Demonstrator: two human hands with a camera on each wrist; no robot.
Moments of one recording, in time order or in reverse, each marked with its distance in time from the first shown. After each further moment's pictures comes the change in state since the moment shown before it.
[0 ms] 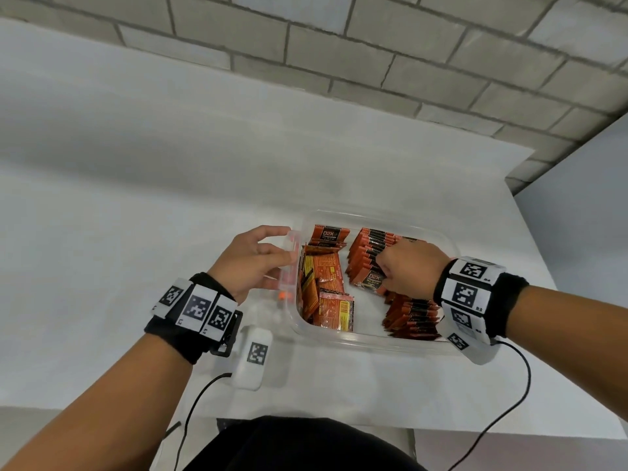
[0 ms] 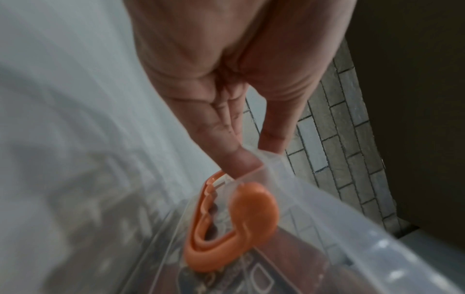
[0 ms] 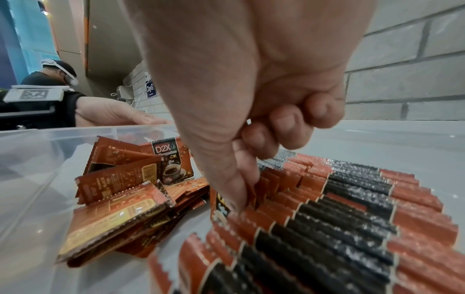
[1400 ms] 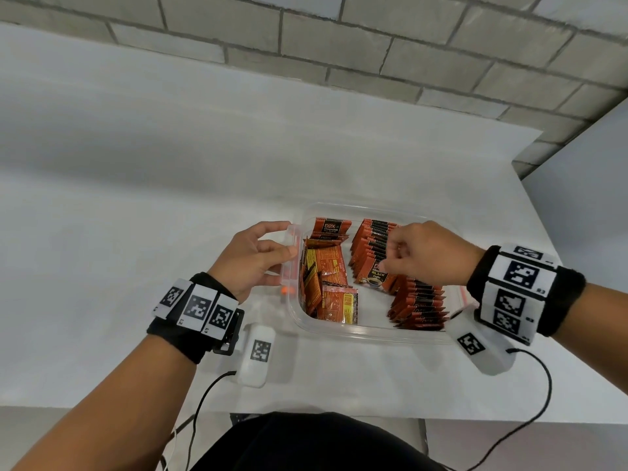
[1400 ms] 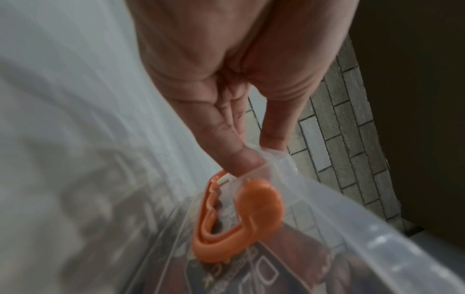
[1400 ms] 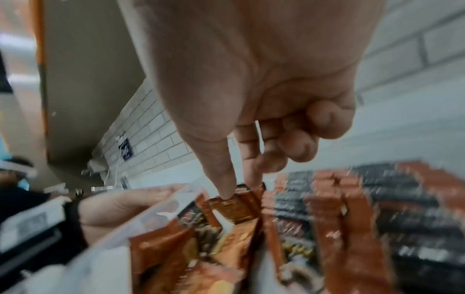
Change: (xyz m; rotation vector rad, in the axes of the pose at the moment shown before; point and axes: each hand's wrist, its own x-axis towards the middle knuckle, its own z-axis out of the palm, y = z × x) left_hand -0.001 -0.004 0.000 -0.034 -0.007 0.011; right_hand -0.026 0.004 -0.017 0.569 0.093 0.066
